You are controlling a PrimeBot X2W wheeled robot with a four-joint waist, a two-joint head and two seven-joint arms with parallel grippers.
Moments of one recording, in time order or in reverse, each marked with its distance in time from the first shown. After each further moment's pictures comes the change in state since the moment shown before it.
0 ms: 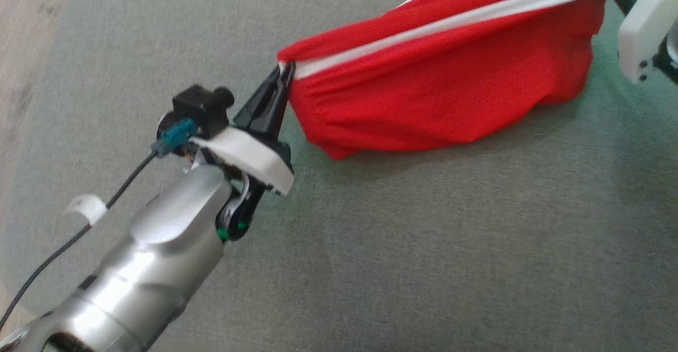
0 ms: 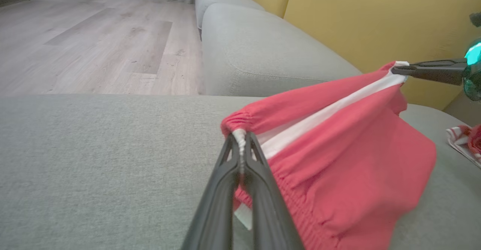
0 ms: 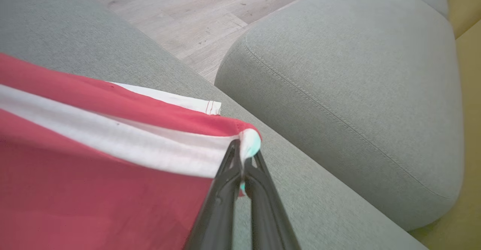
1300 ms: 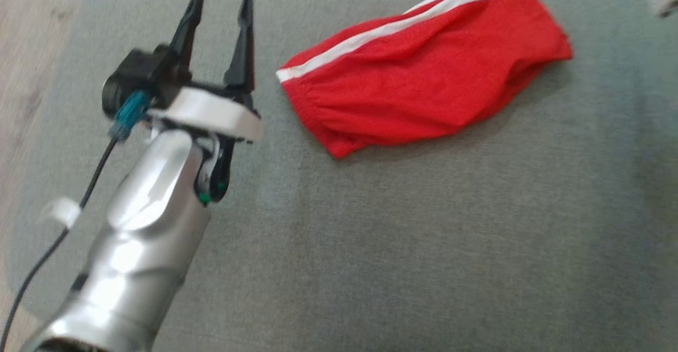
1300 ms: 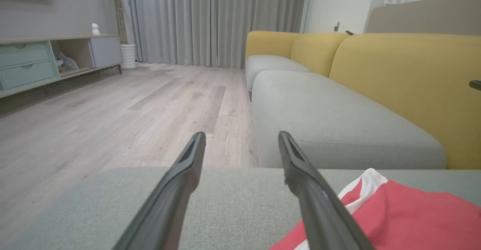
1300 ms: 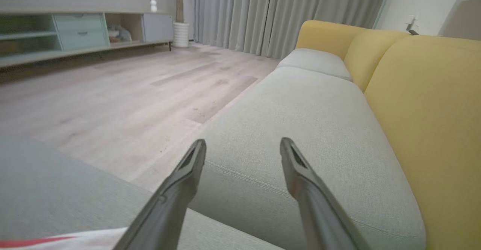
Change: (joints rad) left arm 0.007 -0.106 0.418 0.040 0.343 0.018 -0.024; right arm -0.135 0.181 -0.227 0.411 -0.059 0.000 -0.433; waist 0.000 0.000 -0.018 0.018
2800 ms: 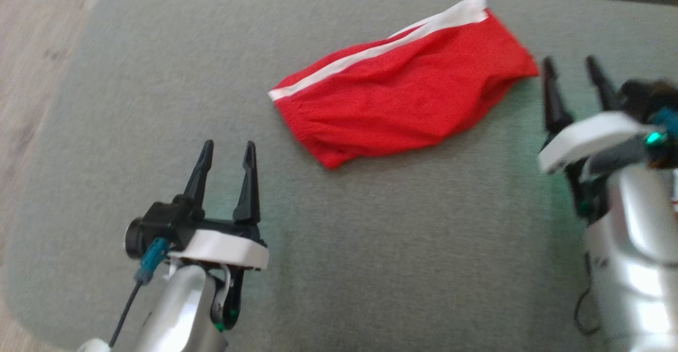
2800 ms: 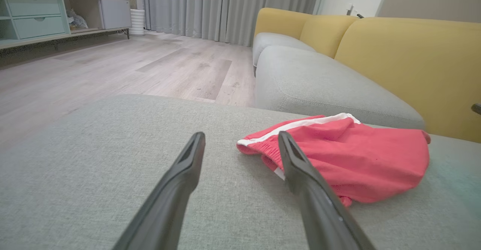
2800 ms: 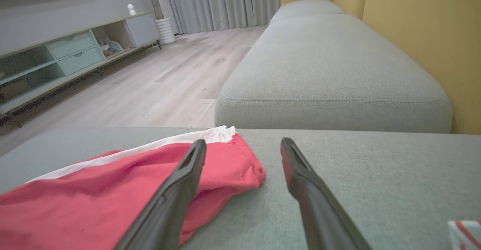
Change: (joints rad) left arm 0.502 -0.115 0.270 -0.190 0.264 -0.073 0.000; right arm 0.730 0.394 -0.793 -0.593 -0.467 0.000 0.209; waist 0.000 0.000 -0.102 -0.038
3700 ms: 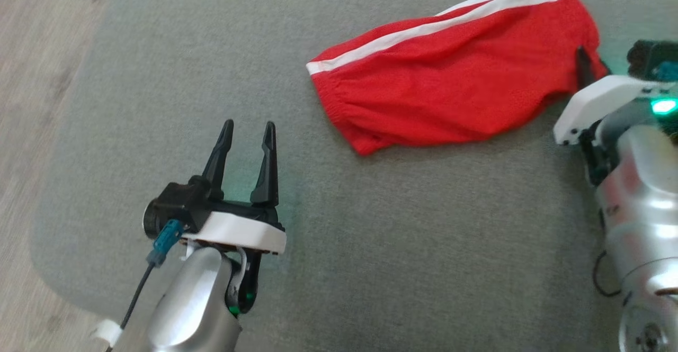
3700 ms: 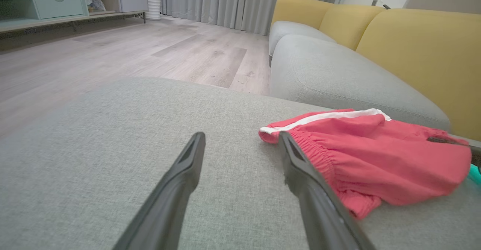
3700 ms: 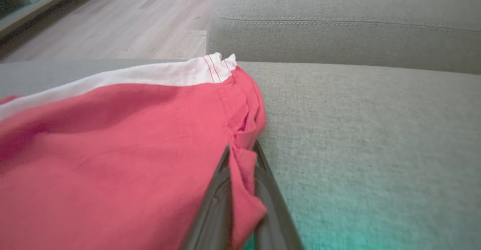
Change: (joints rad) left arm -0.069 -0.007 -0.086 -0.001 -0.080 0.029 0.000; right arm -0.333 -0.079 -0.056 0.563 -0.120 0.000 -0.044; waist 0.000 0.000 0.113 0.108
